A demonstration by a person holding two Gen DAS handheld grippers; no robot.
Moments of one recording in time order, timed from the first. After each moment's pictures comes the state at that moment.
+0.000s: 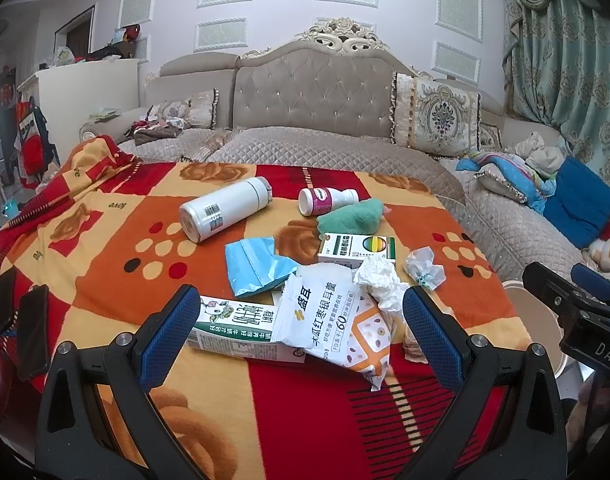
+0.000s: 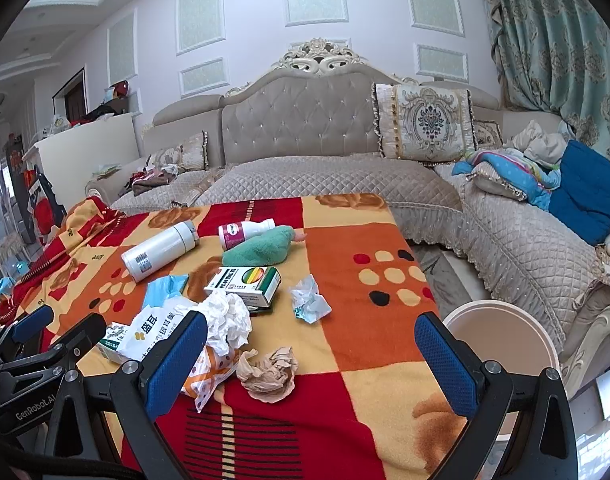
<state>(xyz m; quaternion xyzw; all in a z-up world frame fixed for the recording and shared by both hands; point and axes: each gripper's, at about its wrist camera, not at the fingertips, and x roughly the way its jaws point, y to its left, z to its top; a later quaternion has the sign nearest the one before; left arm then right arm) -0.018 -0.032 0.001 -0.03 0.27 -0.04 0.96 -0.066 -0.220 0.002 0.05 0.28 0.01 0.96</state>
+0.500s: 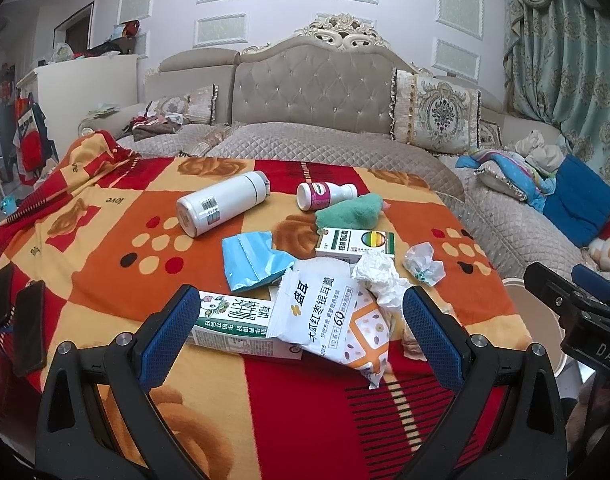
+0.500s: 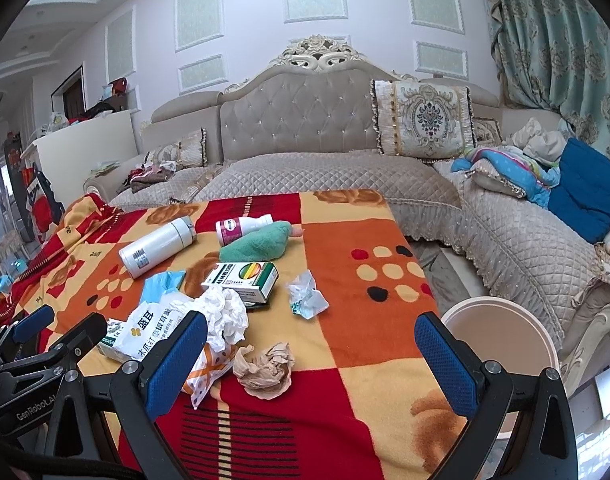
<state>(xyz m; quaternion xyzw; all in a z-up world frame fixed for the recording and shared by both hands) -0.023 -0.045 -0.004 -0.03 0.28 -0.04 0.96 -0.065 -0.221 -0.002 0.05 0.29 0.00 0.96</state>
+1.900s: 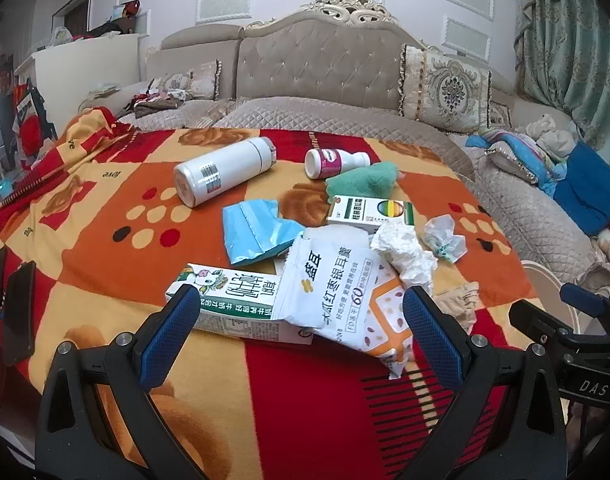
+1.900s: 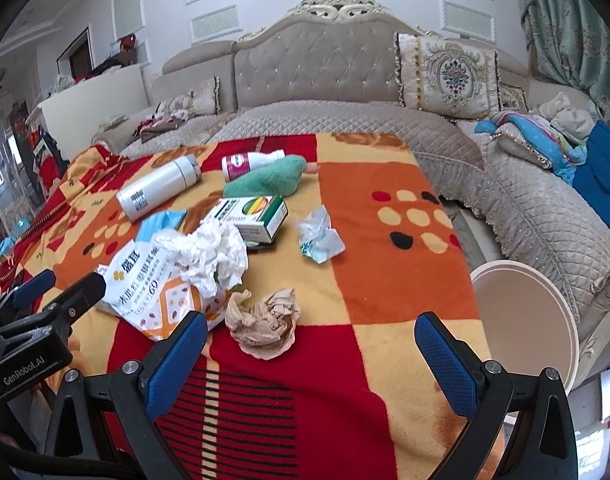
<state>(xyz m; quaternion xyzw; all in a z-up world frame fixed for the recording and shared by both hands) 0.002 -0.032 -0.031 -0.03 0.33 -0.03 0.94 -0.039 -0.216 -0.048 0.03 0.38 0.05 0.92</state>
